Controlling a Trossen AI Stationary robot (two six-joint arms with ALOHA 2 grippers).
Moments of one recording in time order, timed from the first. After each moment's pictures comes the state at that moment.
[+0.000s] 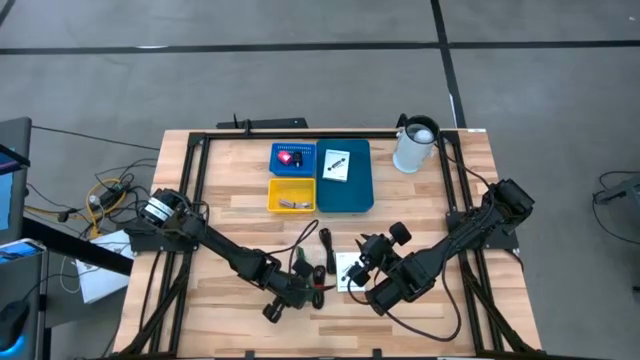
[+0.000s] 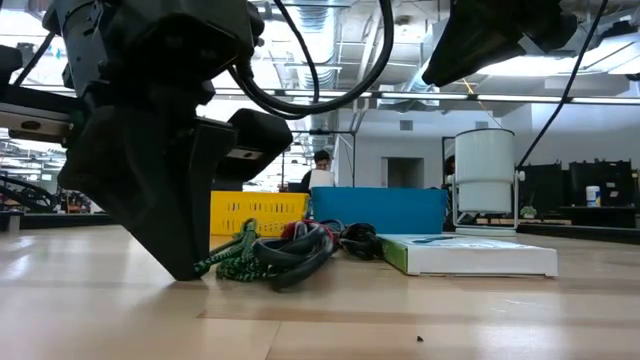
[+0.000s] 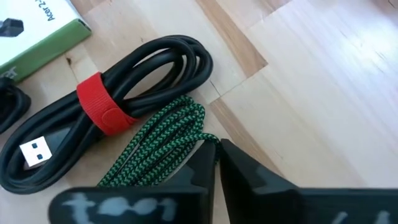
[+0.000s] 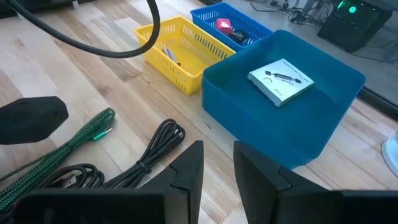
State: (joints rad) left arm -0.47 1.91 1.03 -0.11 0.02 0.13; right arm 0.61 1.76 1.29 -0.96 1.00 1.20
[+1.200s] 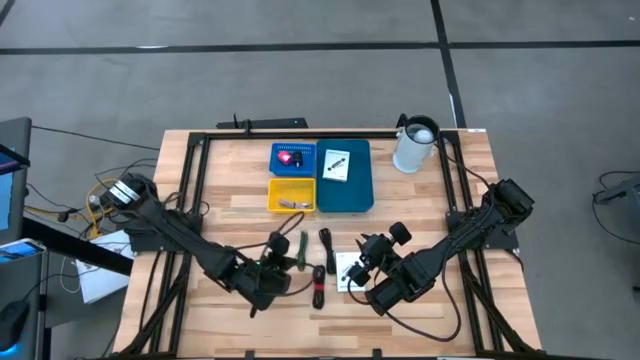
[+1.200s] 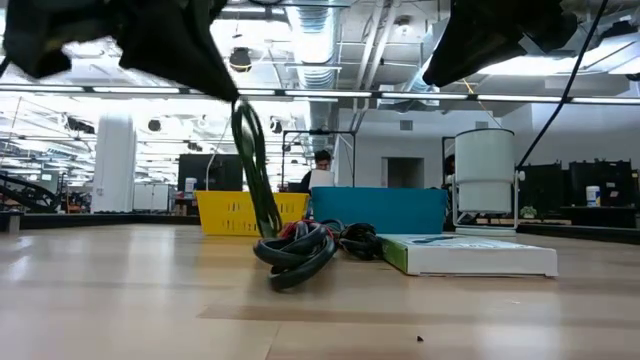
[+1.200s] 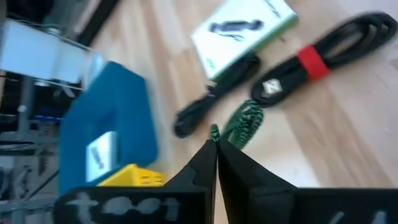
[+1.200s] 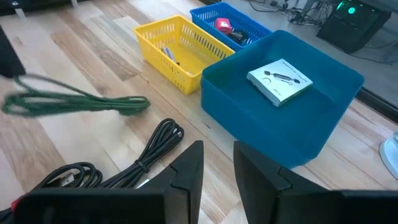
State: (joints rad) left arm -0.60 1.61 1.02 -0.39 -0.72 0.18; right arm 0.61 1.76 1.29 -0.97 1.00 1.20
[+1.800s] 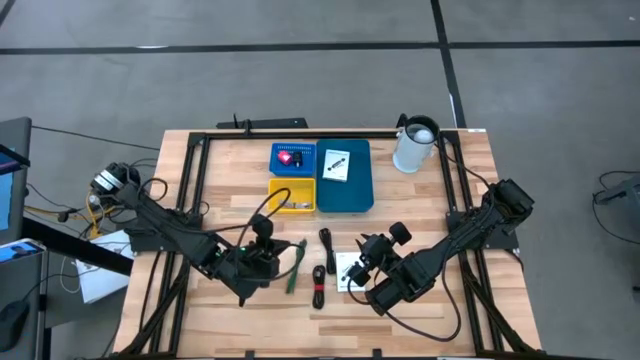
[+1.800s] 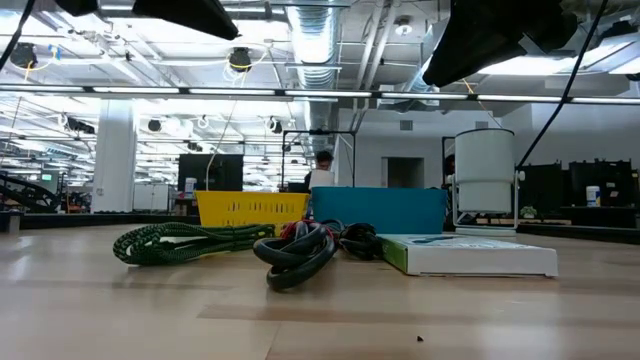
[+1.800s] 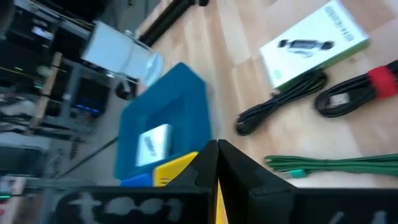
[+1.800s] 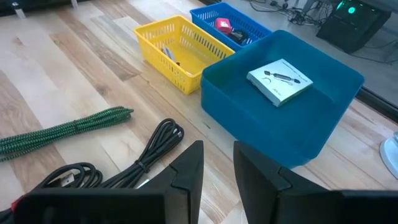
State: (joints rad) left arm -0.59 1.42 1.03 -0.47 -0.86 0.16; right arm 0.61 1.76 1.29 -0.97 1.00 1.20
